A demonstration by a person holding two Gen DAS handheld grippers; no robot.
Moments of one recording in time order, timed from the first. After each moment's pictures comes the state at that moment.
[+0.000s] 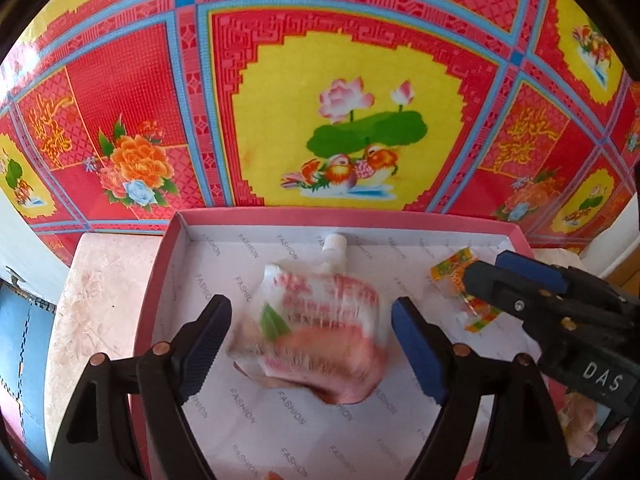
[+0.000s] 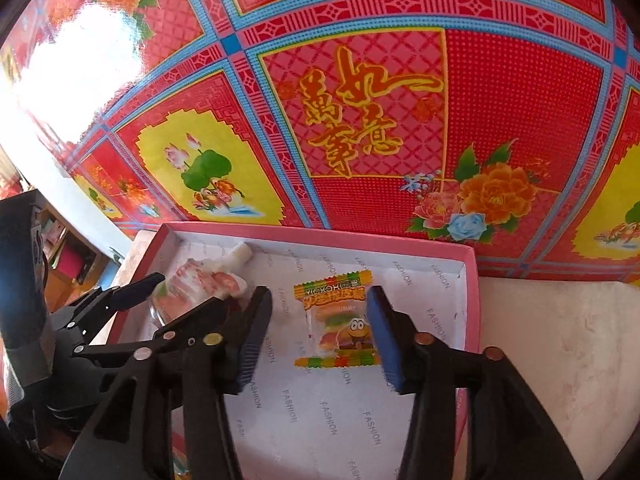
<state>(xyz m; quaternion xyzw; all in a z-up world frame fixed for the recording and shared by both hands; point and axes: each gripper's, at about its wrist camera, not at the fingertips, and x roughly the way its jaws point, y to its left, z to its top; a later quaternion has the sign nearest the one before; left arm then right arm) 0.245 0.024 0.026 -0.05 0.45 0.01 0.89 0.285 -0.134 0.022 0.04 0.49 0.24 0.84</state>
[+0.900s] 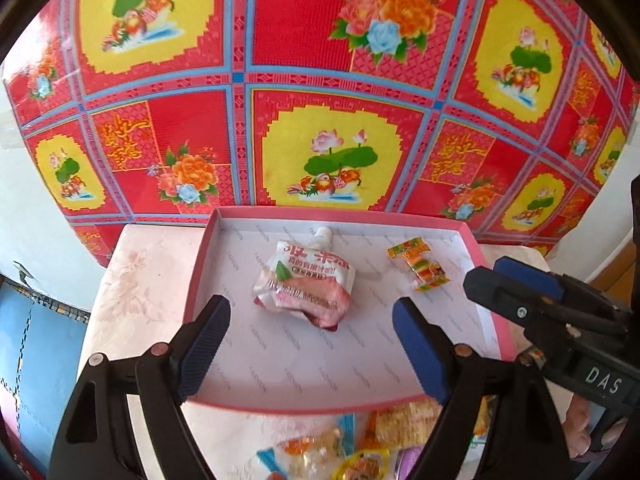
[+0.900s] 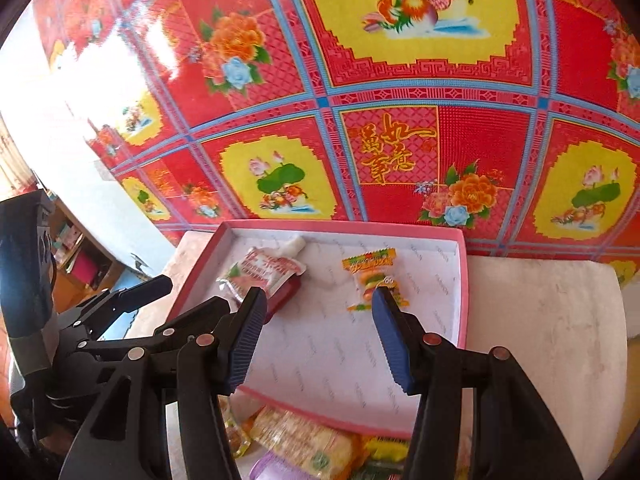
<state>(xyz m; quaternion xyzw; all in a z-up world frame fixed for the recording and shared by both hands) 0.167 0.034 0.084 -0.06 0.43 0.00 0.90 0.217 -0.149 0.079 0.05 0.45 0.25 0.85</state>
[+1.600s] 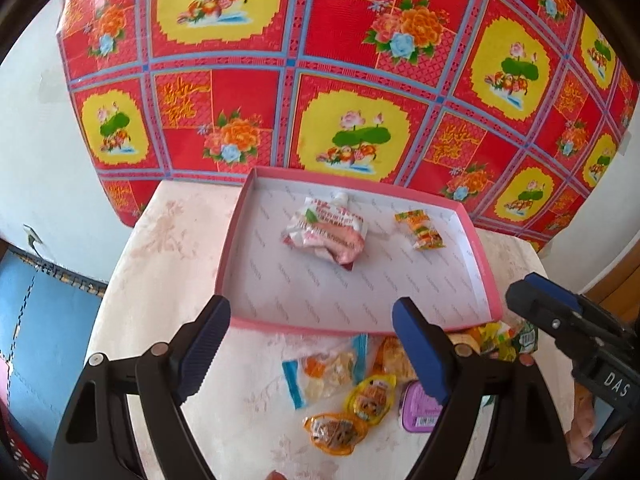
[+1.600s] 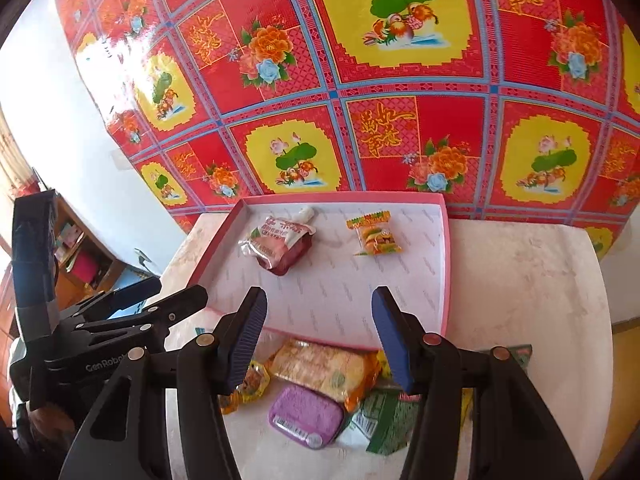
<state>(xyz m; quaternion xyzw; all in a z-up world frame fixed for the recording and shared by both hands) 0.114 0.046 0.085 -0.10 0.43 0.02 0.90 0.153 -0.168 0.093 0.05 0.45 0.24 0.86</state>
